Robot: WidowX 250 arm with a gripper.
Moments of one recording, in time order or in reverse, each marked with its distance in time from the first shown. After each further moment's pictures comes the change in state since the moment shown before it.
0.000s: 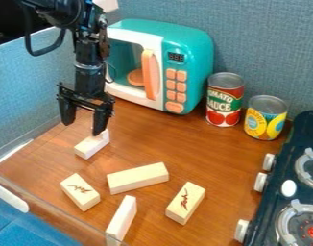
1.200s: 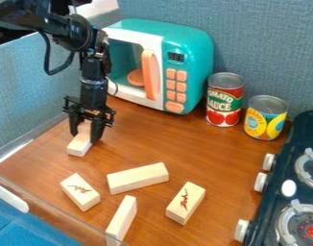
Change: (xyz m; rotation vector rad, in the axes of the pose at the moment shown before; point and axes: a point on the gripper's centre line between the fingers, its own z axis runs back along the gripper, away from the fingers) arm 0.031 0.011 -0.045 -0.035 0.062 -0.016
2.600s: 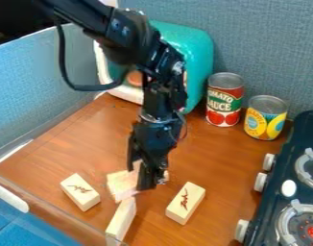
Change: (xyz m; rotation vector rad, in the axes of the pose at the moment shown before) arm -0.091 -0.149 0.033 0.073 -0.125 -0.753
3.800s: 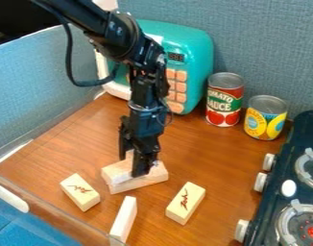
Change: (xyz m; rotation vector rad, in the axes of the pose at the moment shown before) arm 0.002 0.043 -0.016 -0.055 0.018 0.180
